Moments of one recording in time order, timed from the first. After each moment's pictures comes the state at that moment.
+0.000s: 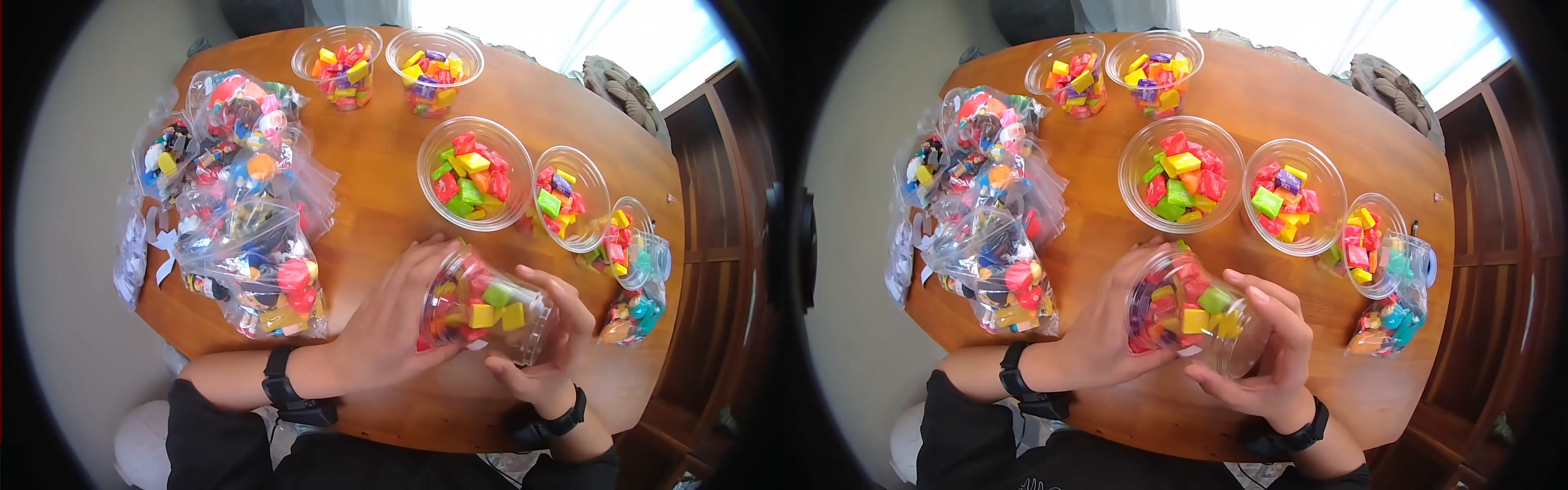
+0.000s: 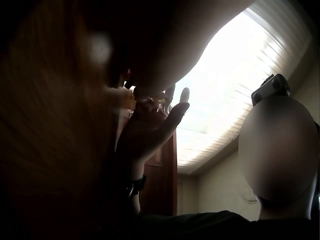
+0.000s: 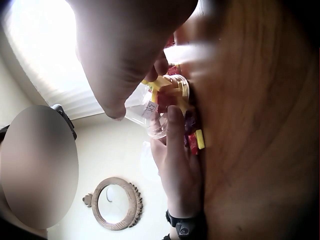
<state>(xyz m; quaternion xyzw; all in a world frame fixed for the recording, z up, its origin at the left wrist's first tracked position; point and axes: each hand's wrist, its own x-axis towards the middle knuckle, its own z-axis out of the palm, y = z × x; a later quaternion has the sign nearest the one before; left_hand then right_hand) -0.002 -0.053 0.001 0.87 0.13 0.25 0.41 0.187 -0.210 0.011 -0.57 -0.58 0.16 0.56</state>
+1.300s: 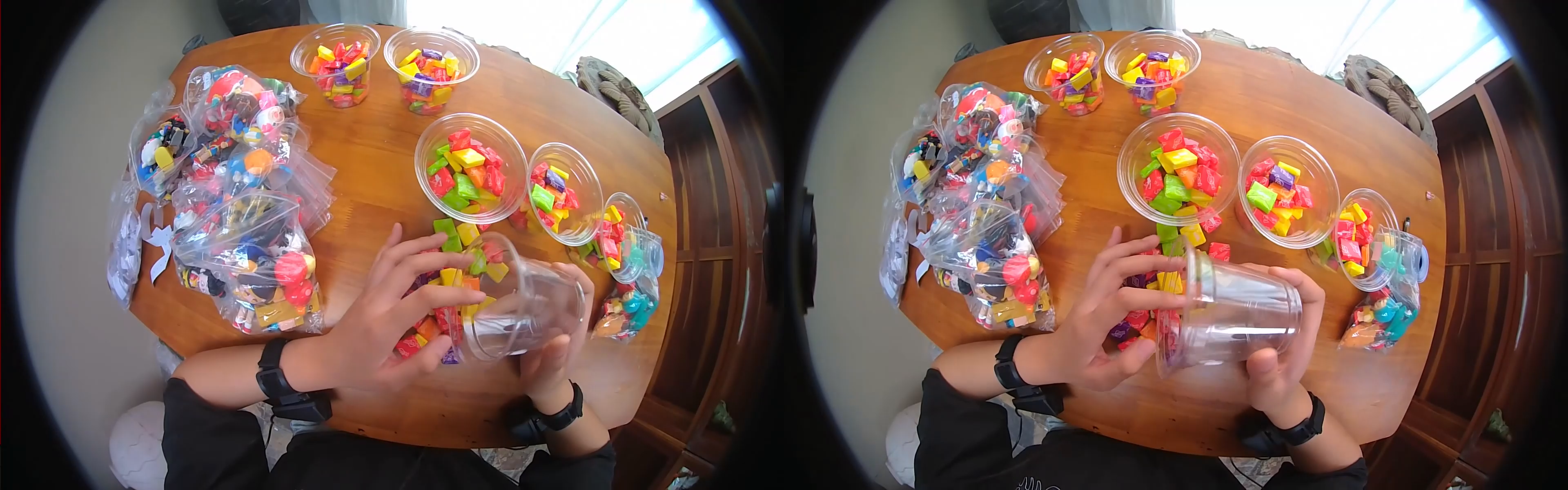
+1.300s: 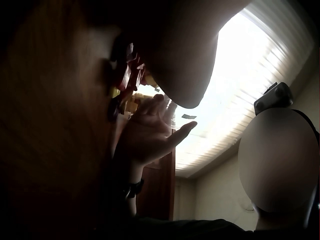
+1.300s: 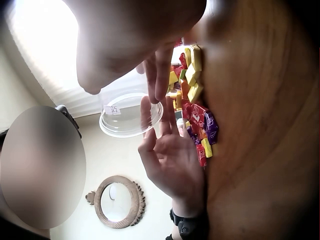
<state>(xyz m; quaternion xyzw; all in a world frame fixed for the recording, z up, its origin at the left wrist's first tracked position) -0.011 -0.037 0.010 0.87 0.07 0.23 0.44 0.171 -0.216 0.016 -0.59 -0.34 0.28 0.68</state>
